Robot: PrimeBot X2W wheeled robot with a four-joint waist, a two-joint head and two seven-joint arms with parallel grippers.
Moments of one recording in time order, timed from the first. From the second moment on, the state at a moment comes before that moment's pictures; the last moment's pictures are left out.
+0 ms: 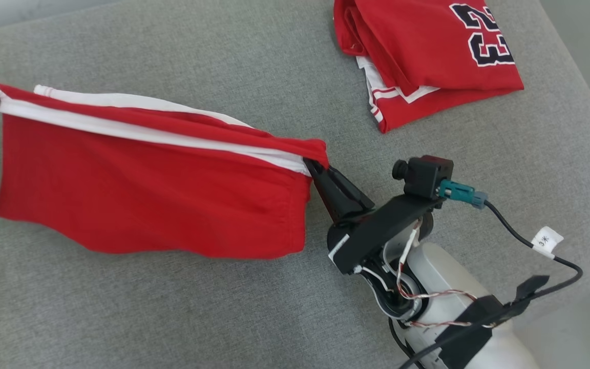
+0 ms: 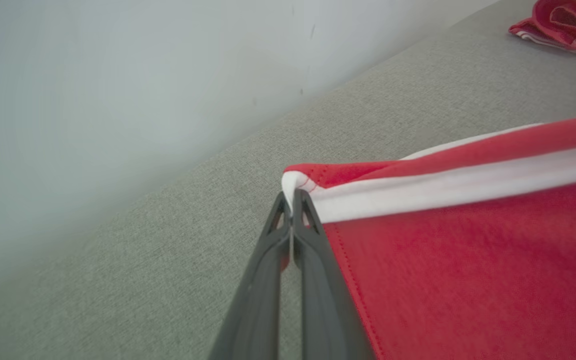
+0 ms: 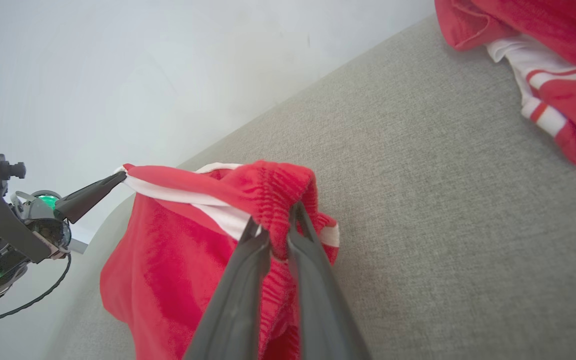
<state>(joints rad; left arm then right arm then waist) -1.08 0.80 -0.90 0.53 -0.79 -0.13 -0.09 -0.64 -0.10 0.69 0.32 0.85 0.13 -0.05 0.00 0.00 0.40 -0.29</state>
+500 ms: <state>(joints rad) -1.21 0.77 -1.09 0.67 -0.87 -0.13 -0.12 -0.71 -0.06 0.70 0.45 0.85 0.13 -0.10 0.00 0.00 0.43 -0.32</state>
